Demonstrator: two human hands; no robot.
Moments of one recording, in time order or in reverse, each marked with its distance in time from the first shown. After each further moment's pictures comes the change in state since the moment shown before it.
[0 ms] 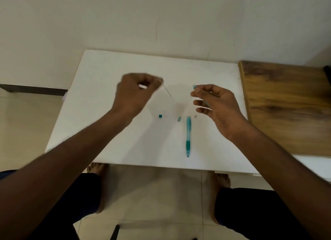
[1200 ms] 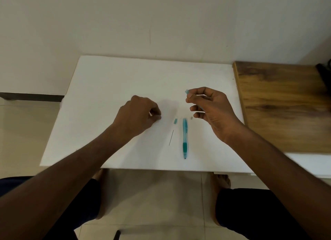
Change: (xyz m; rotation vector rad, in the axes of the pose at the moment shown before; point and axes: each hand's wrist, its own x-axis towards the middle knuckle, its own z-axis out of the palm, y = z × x) left_hand -0.010 -0.024 0.015 0.723 -0.291 0.238; right_hand -0.002 0.002 -0.001 -0.061 -0.012 0.005
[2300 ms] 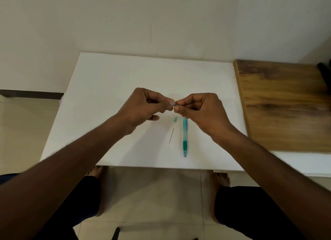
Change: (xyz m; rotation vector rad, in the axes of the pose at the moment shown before) left_hand 0.003 0.010 -0.010 -0.910 -0.161 -0.170; right_hand -0.007 0.012 0.014 -0.342 -0.079 -0.221
